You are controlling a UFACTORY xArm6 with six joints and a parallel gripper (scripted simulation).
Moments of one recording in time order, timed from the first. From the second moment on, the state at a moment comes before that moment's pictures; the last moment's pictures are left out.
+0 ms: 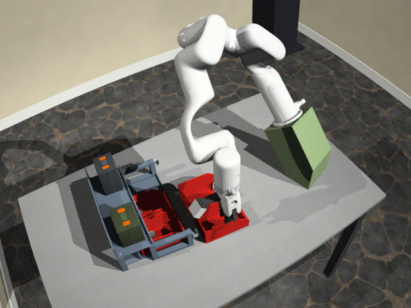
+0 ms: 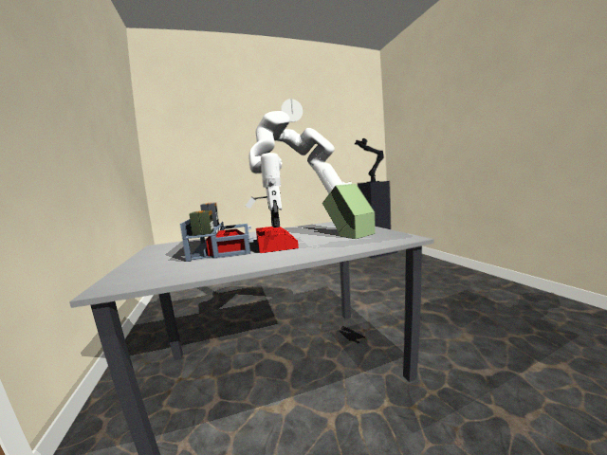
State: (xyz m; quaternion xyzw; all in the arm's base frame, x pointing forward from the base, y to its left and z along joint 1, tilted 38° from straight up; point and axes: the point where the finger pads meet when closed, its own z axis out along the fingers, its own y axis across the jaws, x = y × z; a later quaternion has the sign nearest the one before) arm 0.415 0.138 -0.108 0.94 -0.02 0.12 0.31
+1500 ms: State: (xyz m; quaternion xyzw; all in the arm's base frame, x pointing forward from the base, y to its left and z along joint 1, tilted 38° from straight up) arm 0.408 0.159 -0.080 0.94 -0.02 0.12 0.31
